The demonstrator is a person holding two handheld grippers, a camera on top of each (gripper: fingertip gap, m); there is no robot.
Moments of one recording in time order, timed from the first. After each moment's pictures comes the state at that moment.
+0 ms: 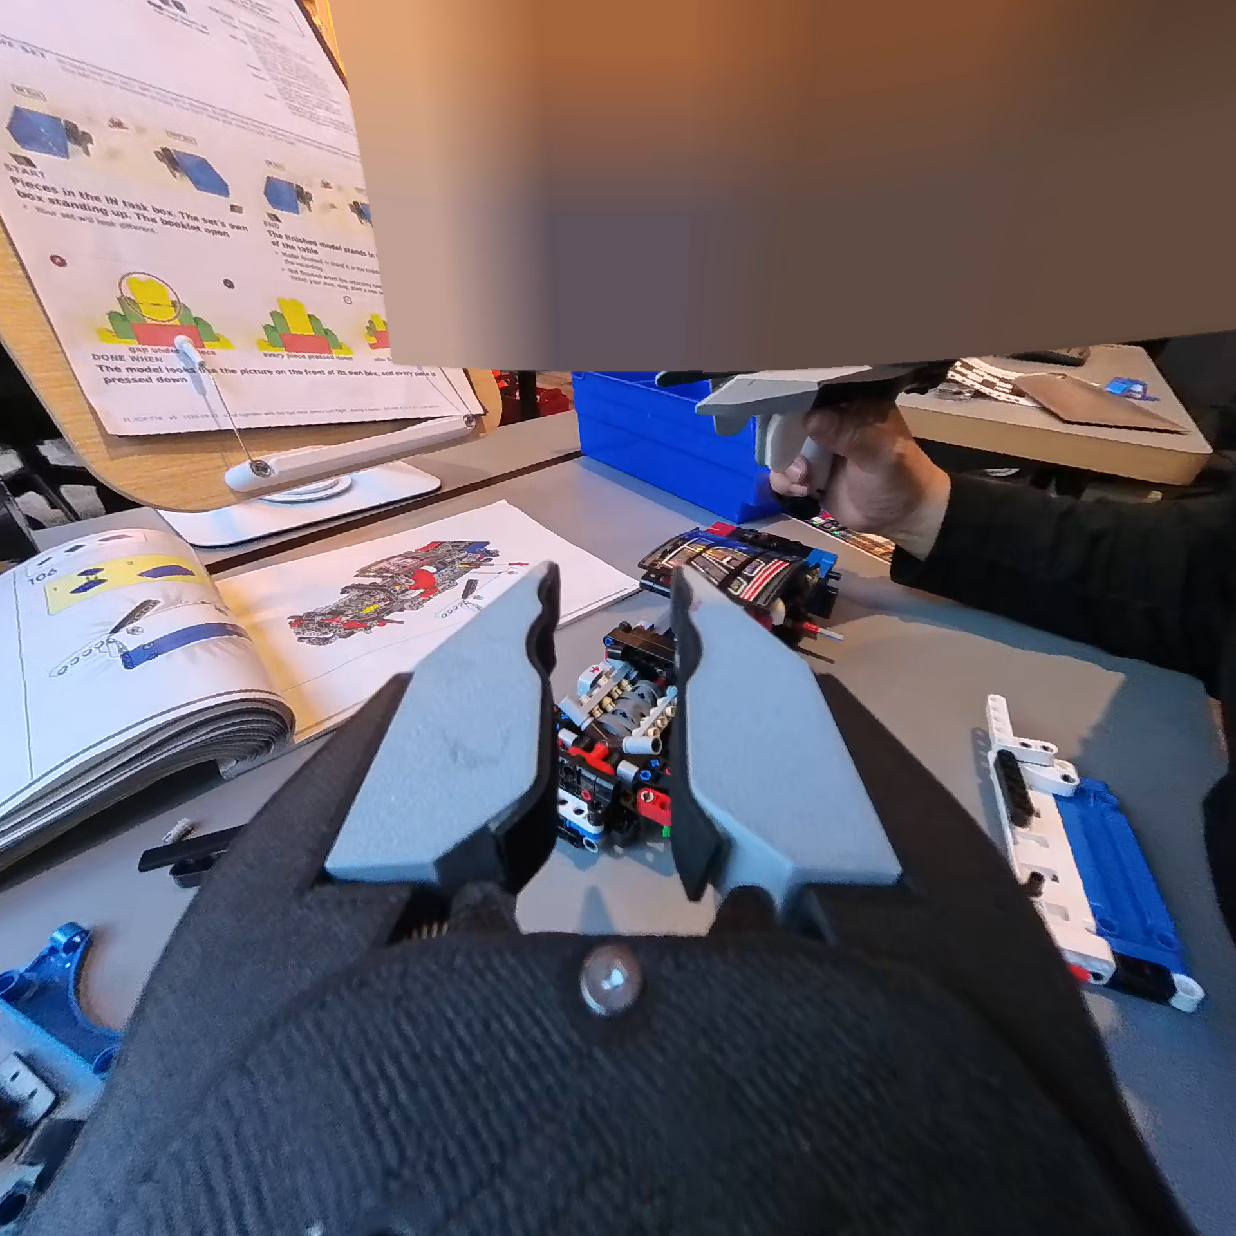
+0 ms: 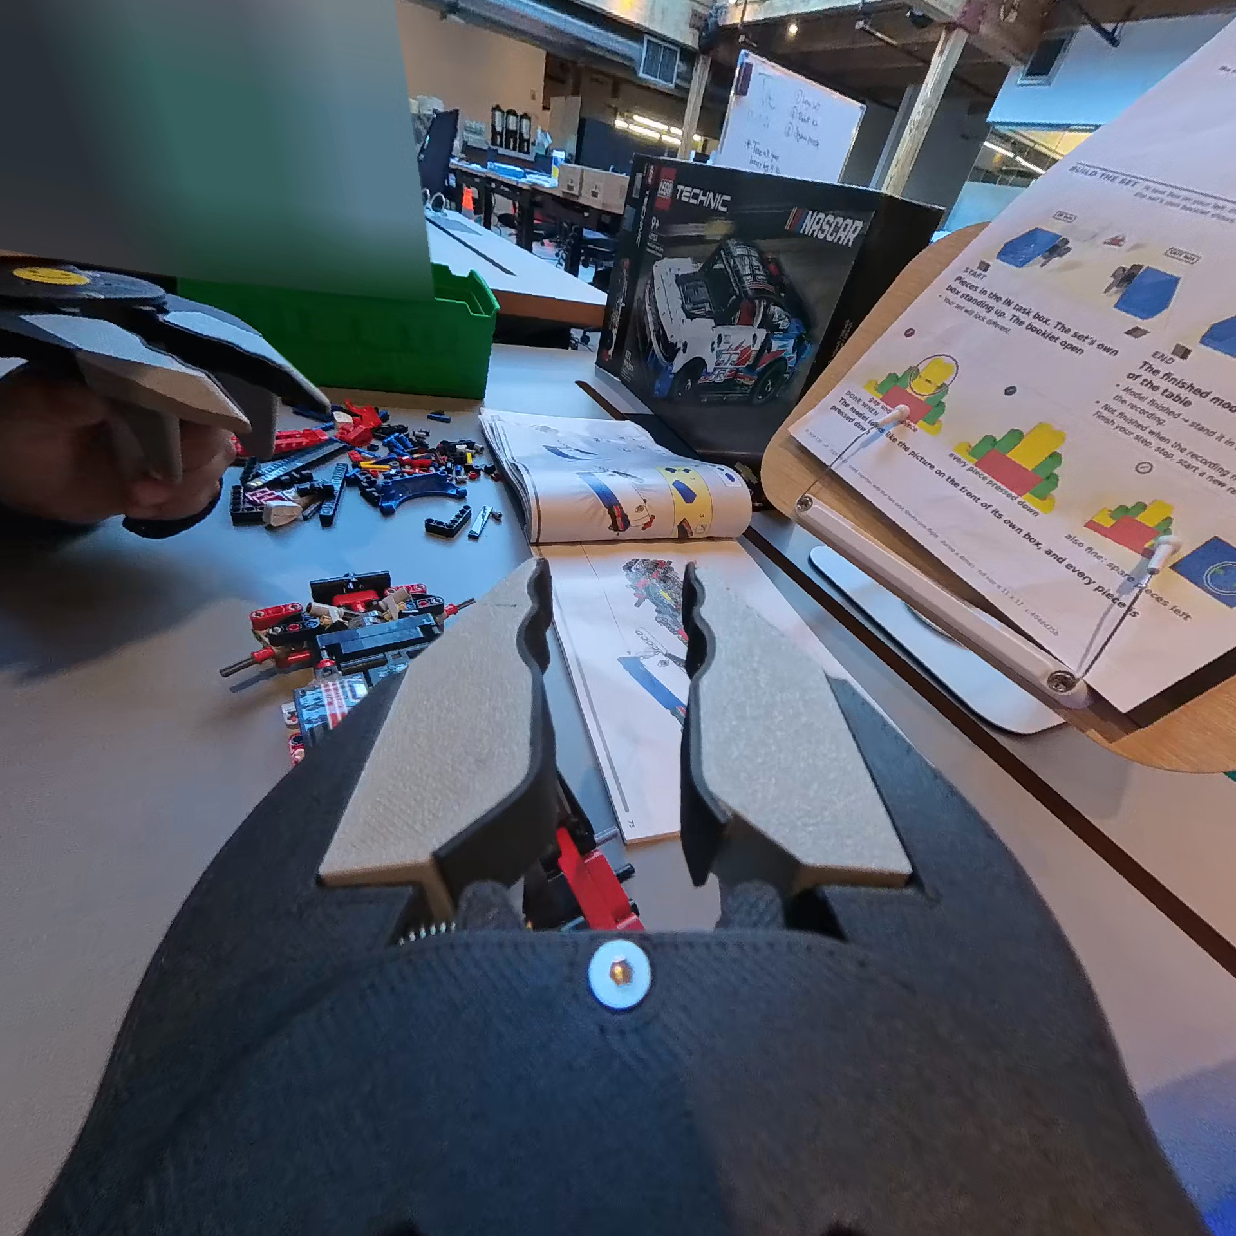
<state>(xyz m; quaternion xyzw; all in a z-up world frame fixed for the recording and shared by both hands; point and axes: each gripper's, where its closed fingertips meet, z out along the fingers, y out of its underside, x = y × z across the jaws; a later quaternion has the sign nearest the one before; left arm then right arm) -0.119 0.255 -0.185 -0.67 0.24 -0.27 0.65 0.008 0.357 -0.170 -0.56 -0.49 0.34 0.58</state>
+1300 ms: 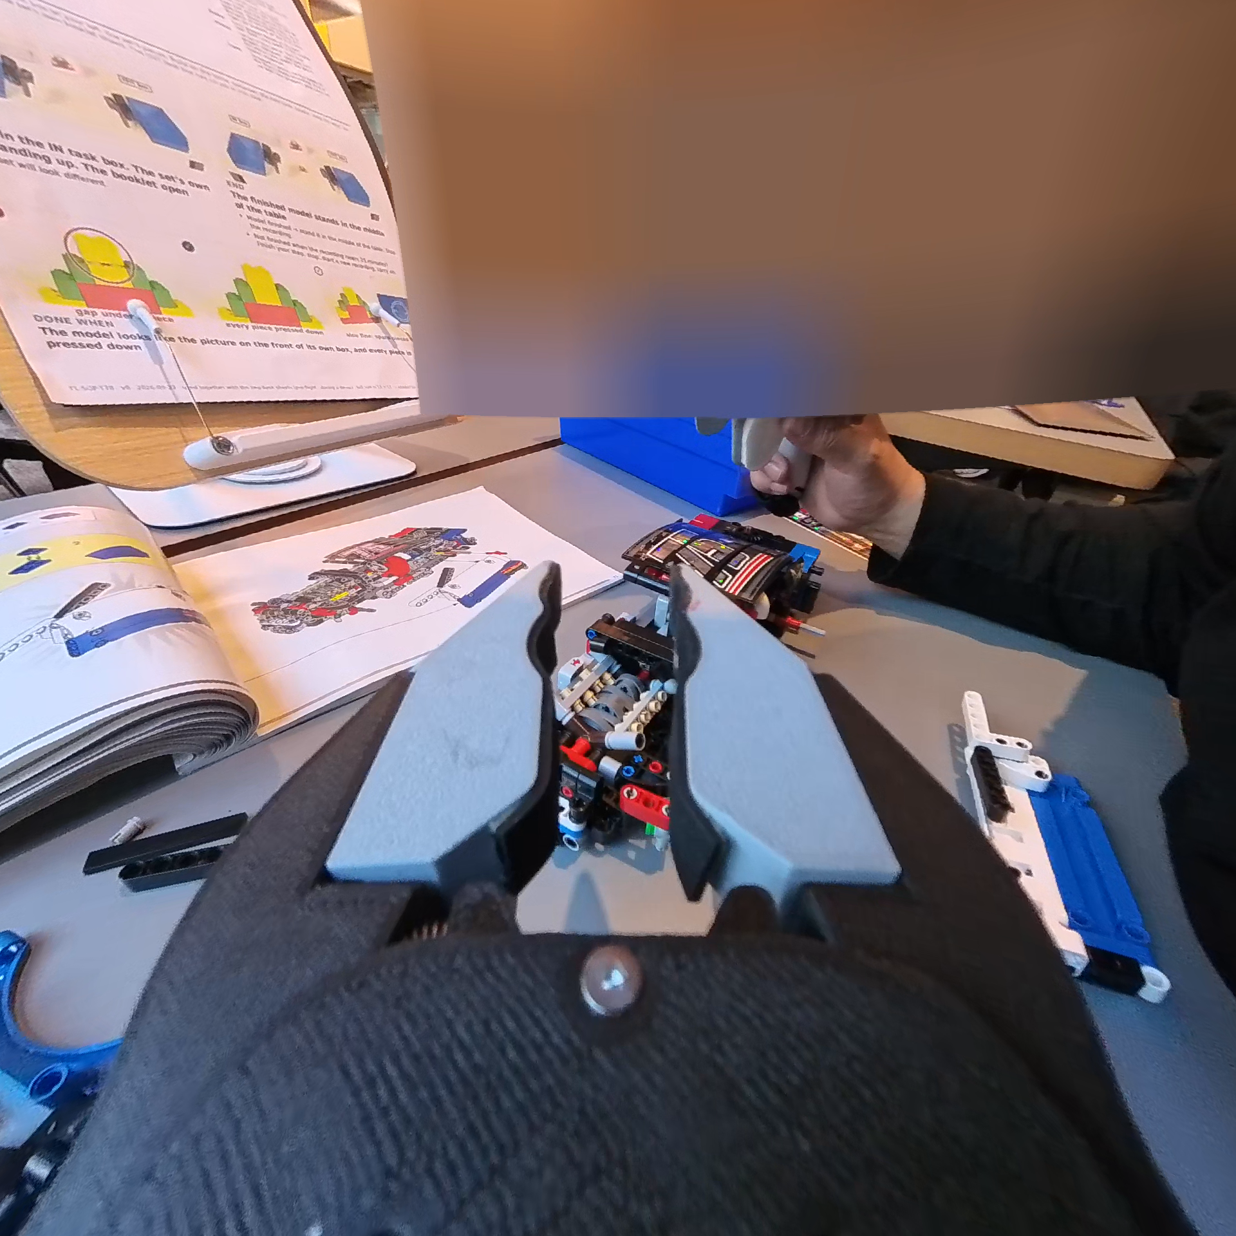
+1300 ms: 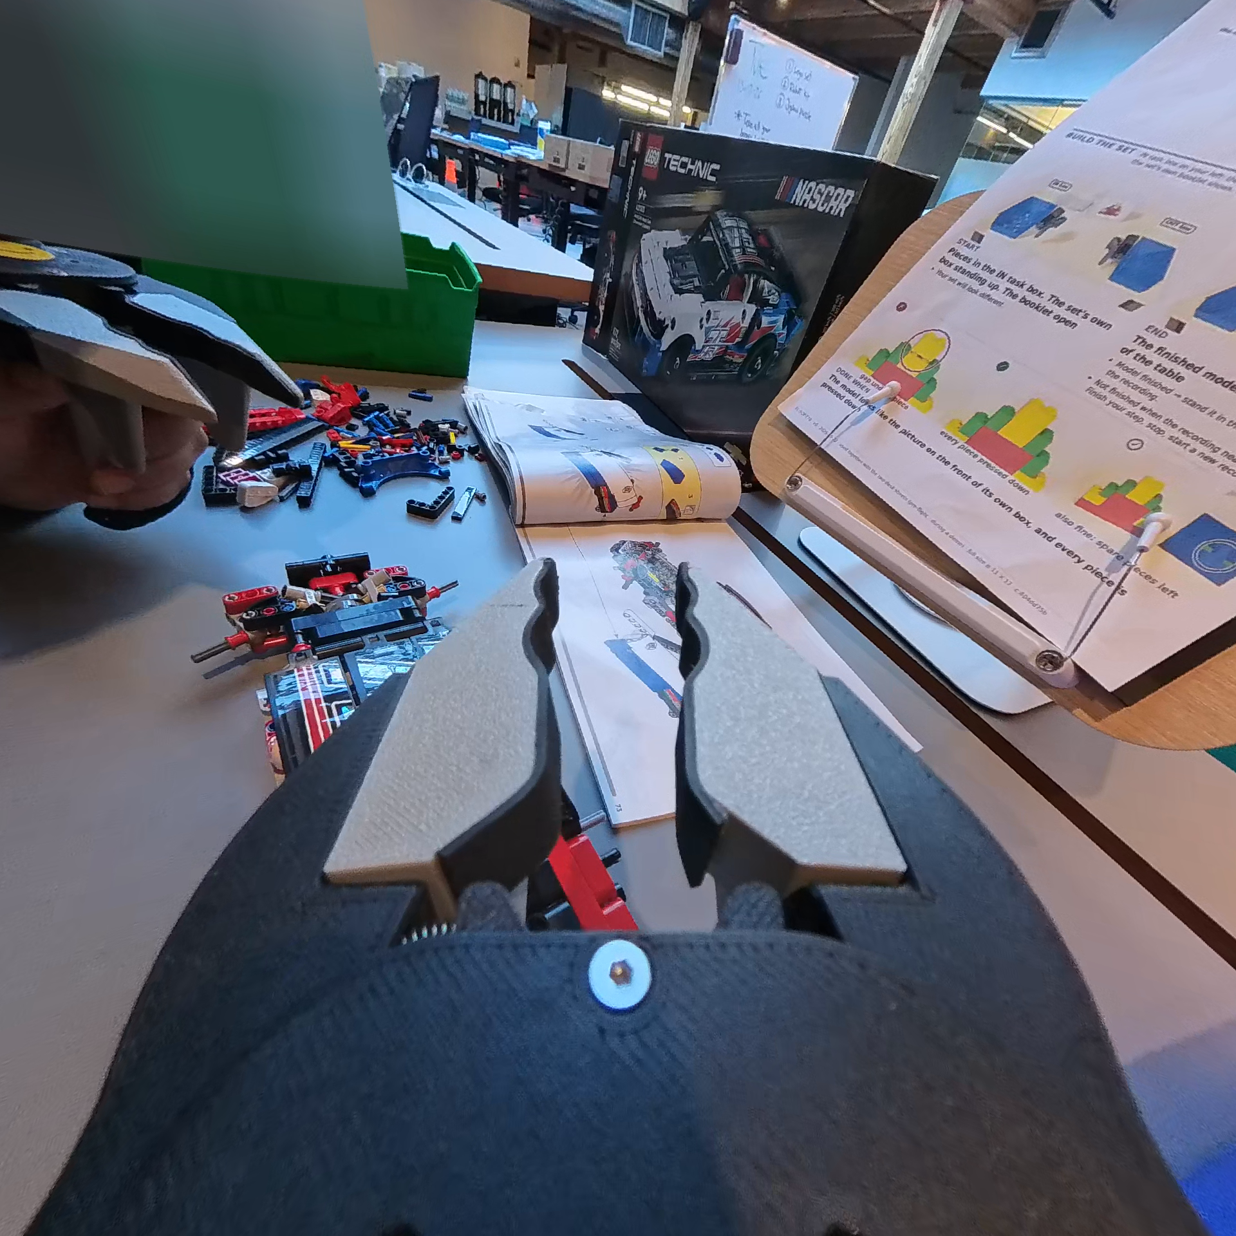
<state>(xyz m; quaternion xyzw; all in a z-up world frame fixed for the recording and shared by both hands) -0.114 0.256 -0.190 -0.68 0.24 -0.29 0.63 0.009 0.364 -0.178 -0.57 -0.49 0.33 0.58</state>
